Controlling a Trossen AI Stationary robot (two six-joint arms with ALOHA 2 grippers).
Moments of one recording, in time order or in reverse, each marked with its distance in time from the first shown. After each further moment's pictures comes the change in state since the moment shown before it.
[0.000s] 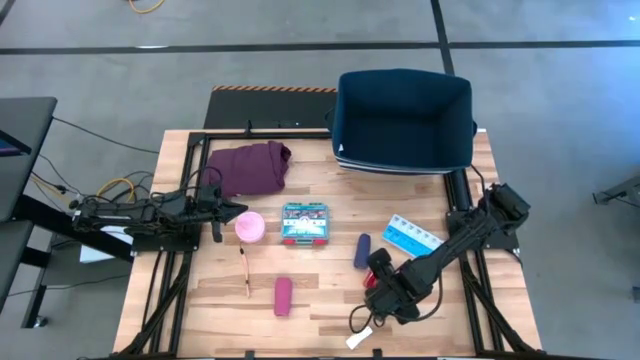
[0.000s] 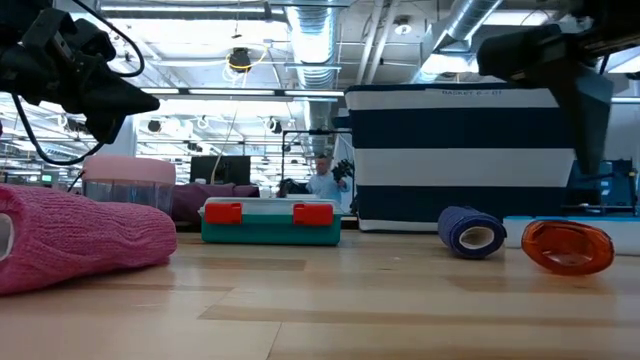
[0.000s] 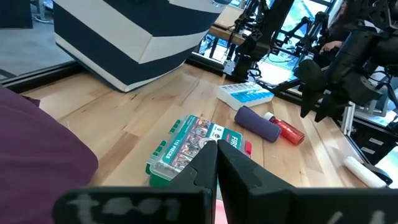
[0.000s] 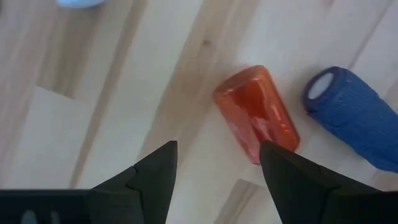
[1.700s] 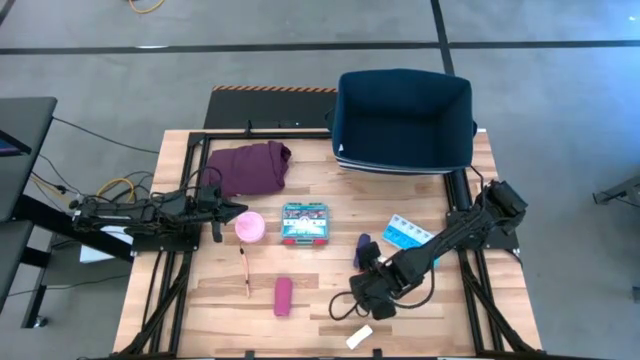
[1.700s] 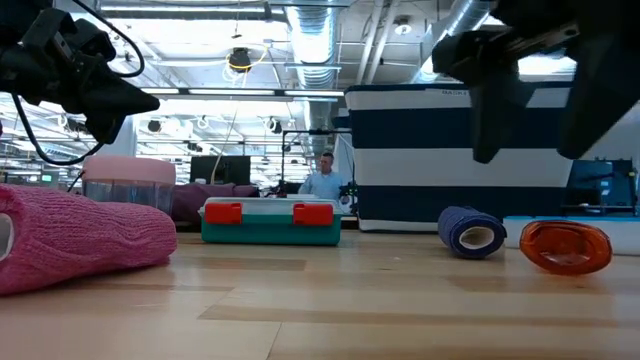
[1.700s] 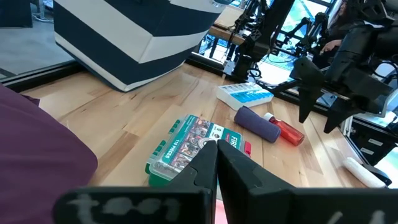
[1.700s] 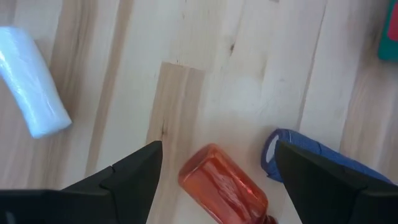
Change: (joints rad) left arm 0.000 0.000 -0.002 -0.001 0.000 -0.006; right arm -0.081 0.000 0.000 0.201 0.060 0.108
